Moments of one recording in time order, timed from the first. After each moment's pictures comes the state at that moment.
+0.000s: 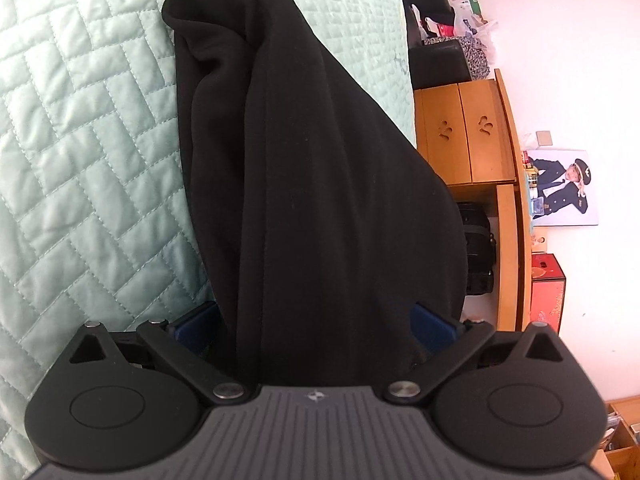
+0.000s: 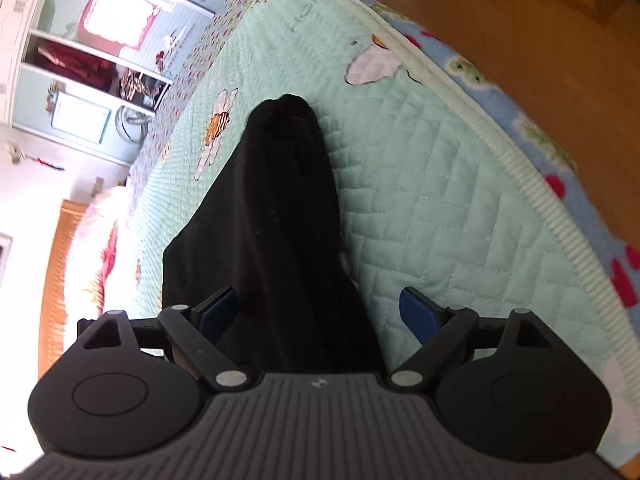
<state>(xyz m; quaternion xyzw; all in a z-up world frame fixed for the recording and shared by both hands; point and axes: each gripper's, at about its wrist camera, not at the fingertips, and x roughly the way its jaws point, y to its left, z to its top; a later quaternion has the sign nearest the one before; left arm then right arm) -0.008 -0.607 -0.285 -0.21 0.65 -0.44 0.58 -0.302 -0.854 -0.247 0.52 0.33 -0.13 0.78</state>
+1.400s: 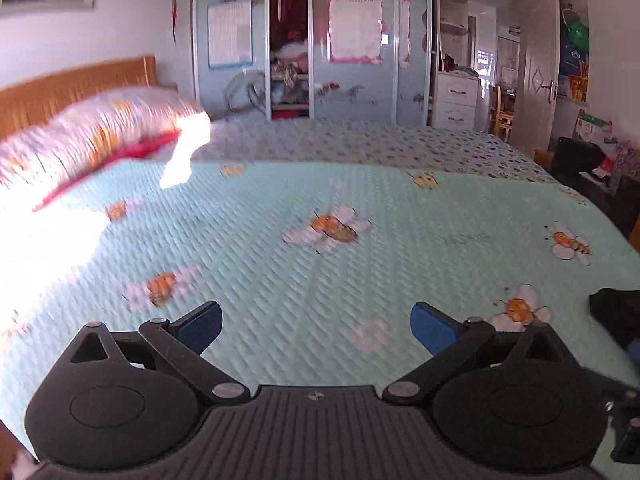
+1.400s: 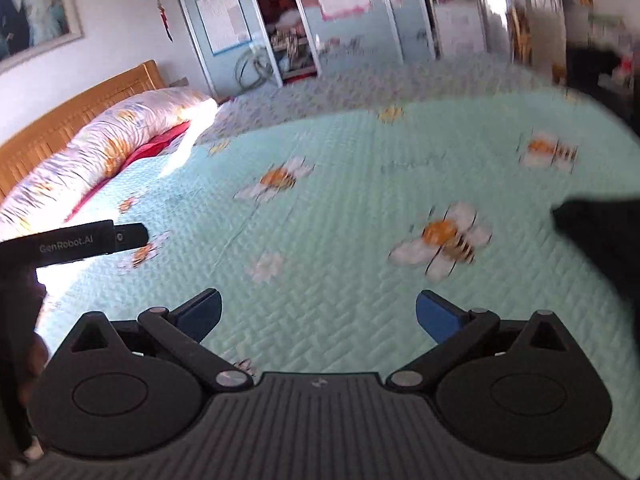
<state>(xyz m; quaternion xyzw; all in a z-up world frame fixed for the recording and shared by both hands) 0.013 -0.194 -0.079 0.08 0.23 -0.15 0.96 -0.075 -0.354 -0.124 0.12 0.26 -0.12 0.95</state>
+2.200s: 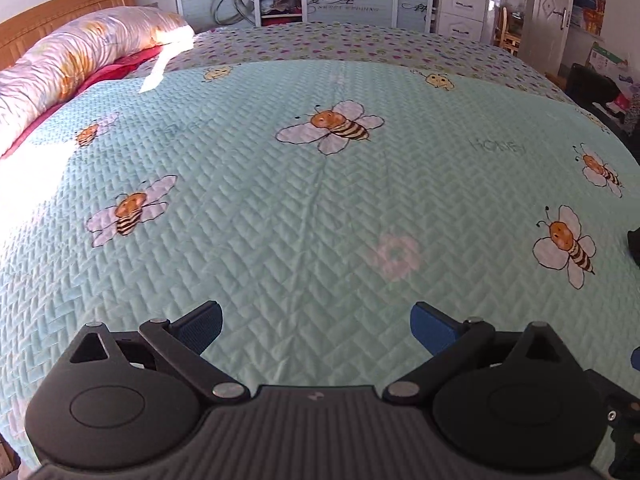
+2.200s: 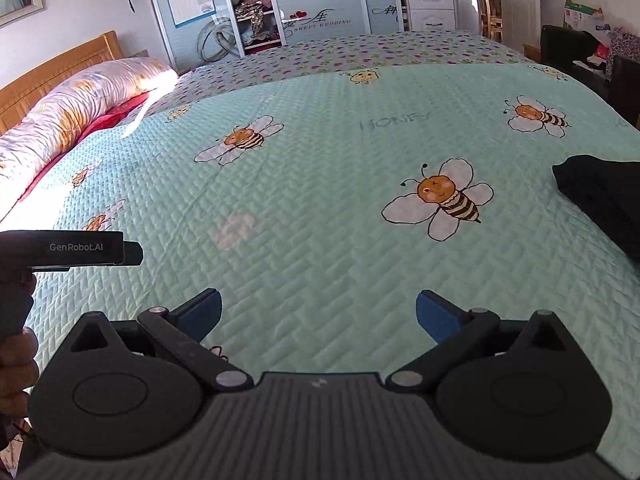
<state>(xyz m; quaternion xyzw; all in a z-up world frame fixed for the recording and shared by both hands) 0.090 -0.208 -0.155 0.09 0.40 -0.17 0.90 -0.028 -0.362 -0.192 0.16 0.33 -0.16 0.92</state>
